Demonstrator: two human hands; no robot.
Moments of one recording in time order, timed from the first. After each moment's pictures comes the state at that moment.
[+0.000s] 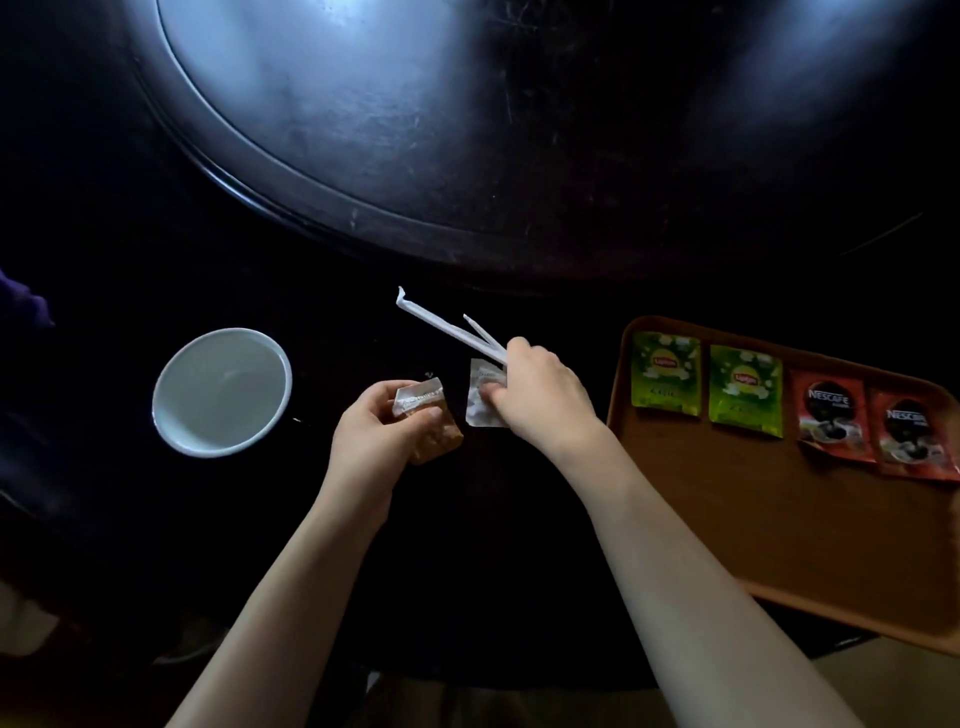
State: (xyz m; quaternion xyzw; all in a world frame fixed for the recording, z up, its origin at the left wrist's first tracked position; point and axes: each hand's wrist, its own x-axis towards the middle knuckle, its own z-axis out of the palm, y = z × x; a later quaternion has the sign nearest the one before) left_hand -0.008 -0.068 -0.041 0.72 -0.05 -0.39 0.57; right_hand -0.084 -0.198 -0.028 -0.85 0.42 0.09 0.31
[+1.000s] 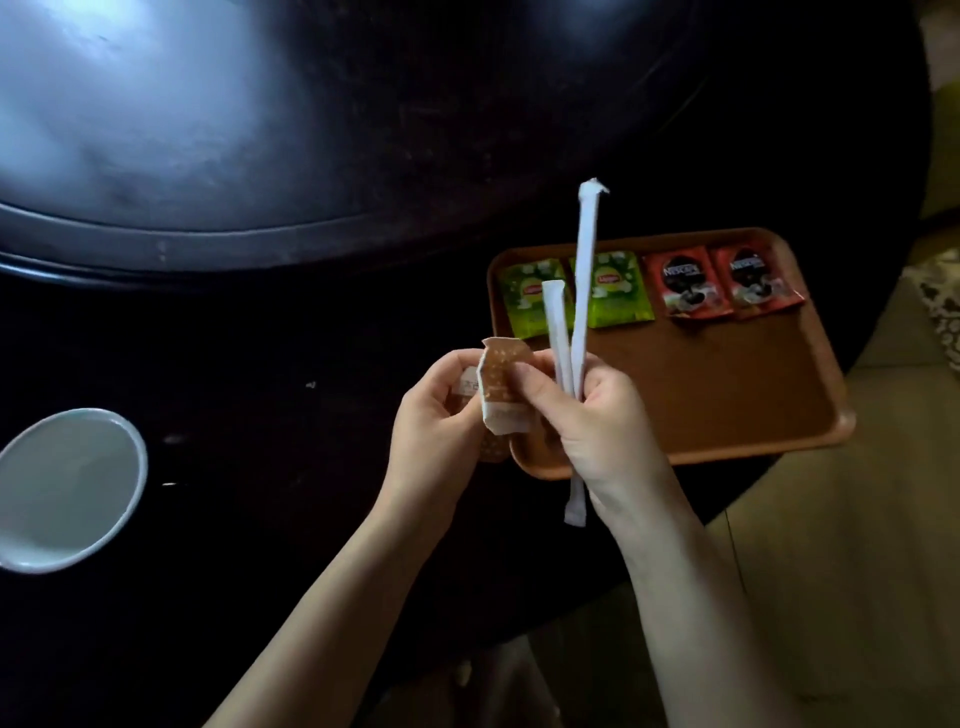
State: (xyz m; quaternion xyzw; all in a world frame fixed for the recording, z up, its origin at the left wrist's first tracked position) left_hand -0.098 -0.113 -0.009 0.63 -0.28 -0.50 0.52; right_hand -0.205 -0.156 0.010 -0.42 0.51 -0.32 0.67
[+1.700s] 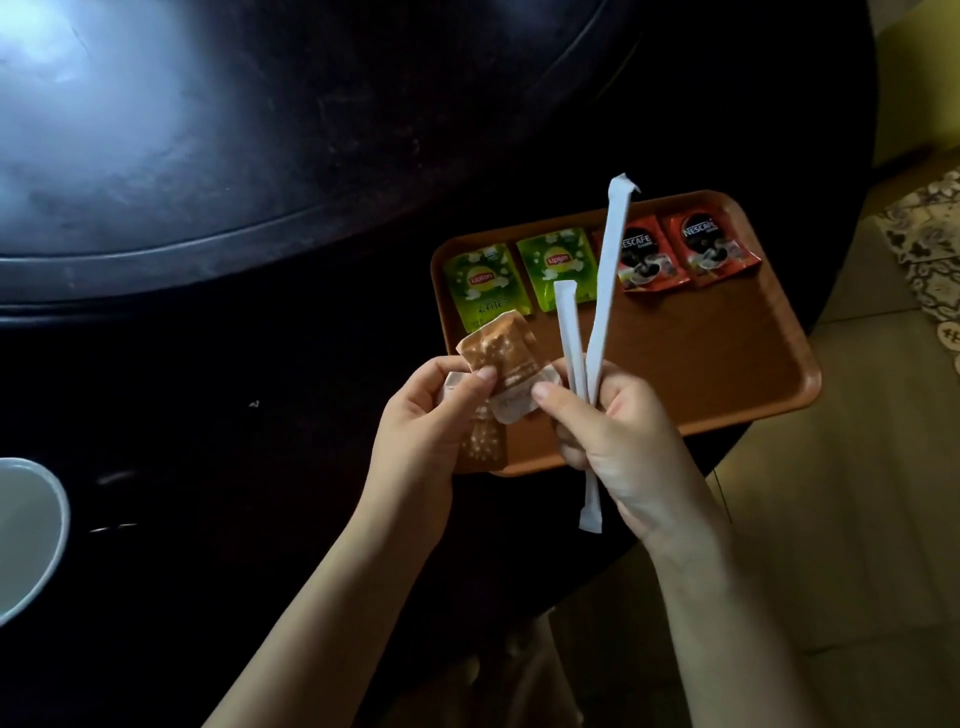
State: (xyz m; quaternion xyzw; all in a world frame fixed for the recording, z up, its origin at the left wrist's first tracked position) left_hand -0.117 -0.125 -0.019 0.57 -0.21 -0.60 0.52; right_hand -0.253 -0.158 -0.009 -0.43 0.53 -0.31 0.66
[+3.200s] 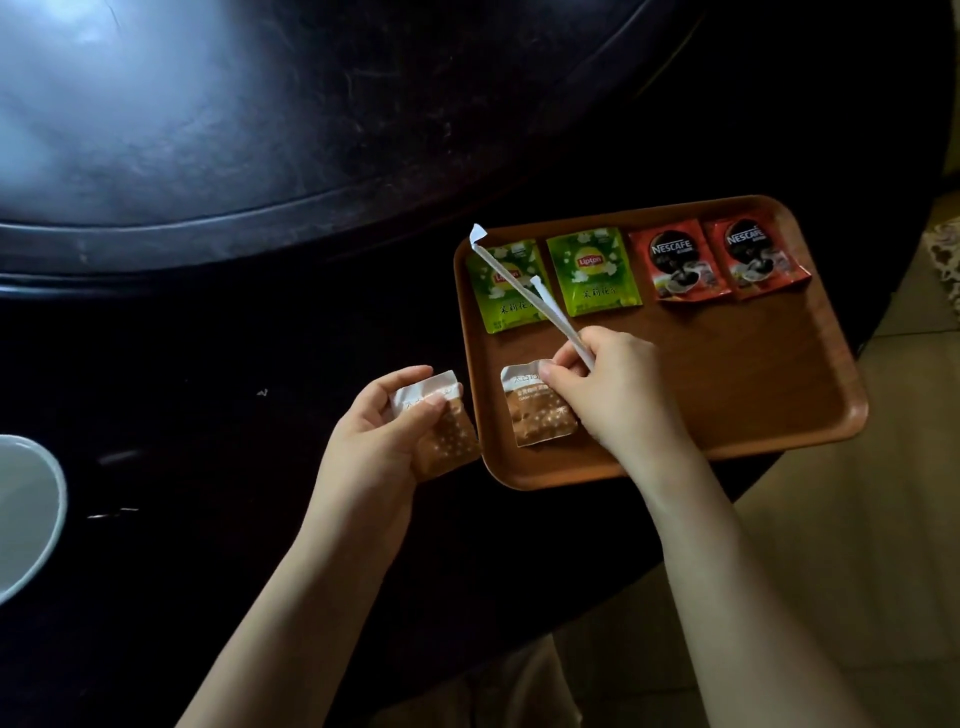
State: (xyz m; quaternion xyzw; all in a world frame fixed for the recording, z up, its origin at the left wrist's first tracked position) left_hand -0.090 -0.119 -0.027 0.63 -0.09 -0.56 0.53; right_hand -0.240 -0.210 -0.045 -0.70 0.62 -0.16 0.32
